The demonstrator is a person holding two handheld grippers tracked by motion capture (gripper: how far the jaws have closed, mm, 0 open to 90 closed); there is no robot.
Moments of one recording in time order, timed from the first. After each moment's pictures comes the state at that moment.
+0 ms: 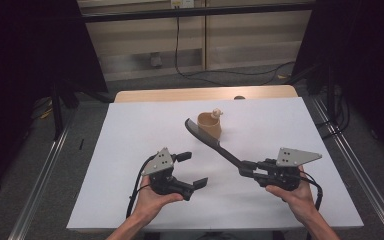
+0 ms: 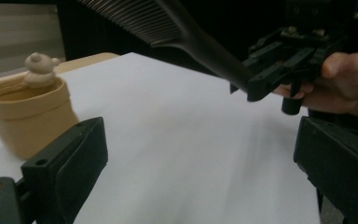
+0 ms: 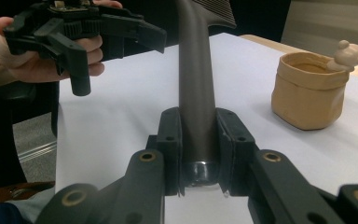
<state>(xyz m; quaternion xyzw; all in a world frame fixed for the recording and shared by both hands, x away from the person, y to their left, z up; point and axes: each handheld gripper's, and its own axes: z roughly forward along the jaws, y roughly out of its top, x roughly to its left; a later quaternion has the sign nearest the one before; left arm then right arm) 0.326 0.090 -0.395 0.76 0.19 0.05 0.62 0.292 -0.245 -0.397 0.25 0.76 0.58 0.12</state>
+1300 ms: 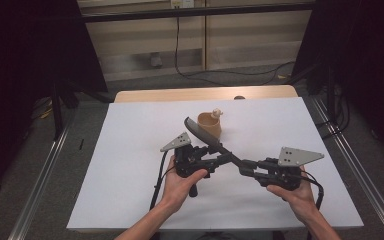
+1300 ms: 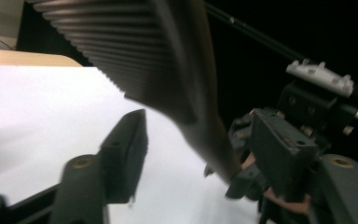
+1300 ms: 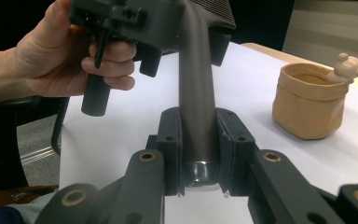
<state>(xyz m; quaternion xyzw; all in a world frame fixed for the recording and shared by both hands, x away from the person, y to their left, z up) 0.354 0.035 -0.391 0.67 0.28 -0.09 0.68 0.292 -0.245 -0.394 0.25 0.76 0.59 0.12</state>
